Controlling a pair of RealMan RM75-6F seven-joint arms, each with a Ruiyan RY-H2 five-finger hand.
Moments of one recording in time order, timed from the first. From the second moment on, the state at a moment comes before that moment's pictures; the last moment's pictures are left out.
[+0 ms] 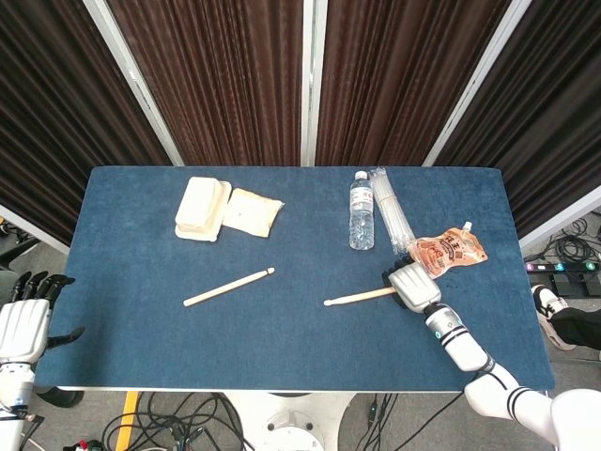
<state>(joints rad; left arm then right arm) -0.11 -1.18 -0.07 -1.60 1.37 1.42 0.11 0.60 -1.67 0.03 -0.93 -1.54 0.95 -0.06</state>
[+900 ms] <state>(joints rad) -0.46 -1.34 -0.19 -1.60 1.27 1.05 0.24 0.50 -1.33 0.14 -1.29 -1.46 1.21 0.02</state>
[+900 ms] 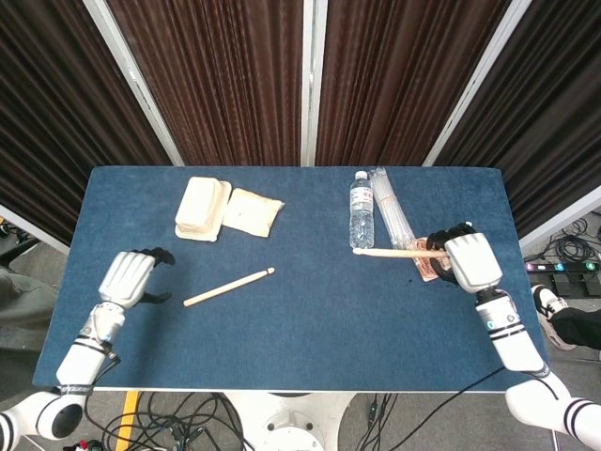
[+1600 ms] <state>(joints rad) -0.64 -1.63 -0.16 -1.48 0.83 0.99 0.66 0.44 -1.29 0.14 -1.29 -1.43 1.23 0.10</state>
